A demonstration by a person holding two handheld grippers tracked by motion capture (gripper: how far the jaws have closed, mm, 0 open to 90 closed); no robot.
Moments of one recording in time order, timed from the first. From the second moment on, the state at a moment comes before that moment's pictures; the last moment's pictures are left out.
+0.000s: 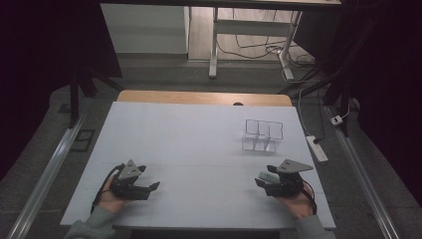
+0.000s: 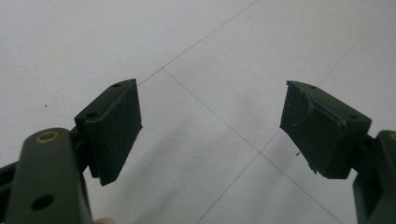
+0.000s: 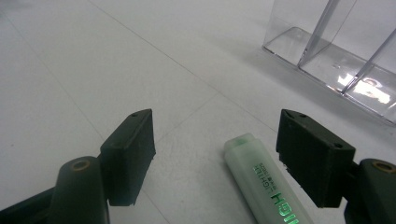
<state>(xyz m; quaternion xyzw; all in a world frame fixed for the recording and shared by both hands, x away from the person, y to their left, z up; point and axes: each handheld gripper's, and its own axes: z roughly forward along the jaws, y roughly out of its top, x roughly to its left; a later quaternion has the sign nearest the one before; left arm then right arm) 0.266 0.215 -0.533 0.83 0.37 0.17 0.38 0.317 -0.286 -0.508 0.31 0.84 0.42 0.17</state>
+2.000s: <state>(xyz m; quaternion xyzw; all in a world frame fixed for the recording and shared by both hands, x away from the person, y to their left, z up) 0.267 0.212 -0.535 0.84 0.37 0.17 0.37 0.344 -0.302 -0.468 0.38 0.82 0.37 0.20</state>
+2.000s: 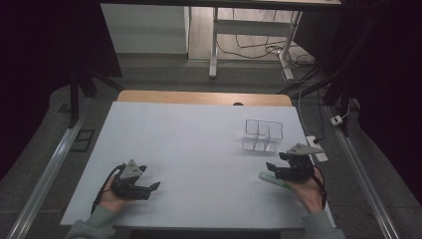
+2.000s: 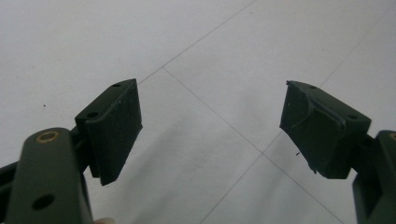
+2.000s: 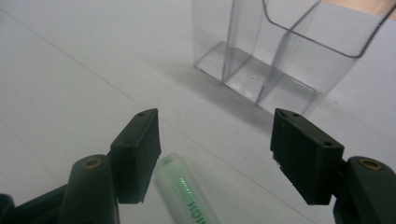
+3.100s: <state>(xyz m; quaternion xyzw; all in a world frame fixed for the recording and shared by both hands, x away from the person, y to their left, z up) 0.268 0.212 -0.535 0.84 0.37 0.17 0.37 0.413 -0.330 -0.462 0.50 0.78 0.30 0.22</state>
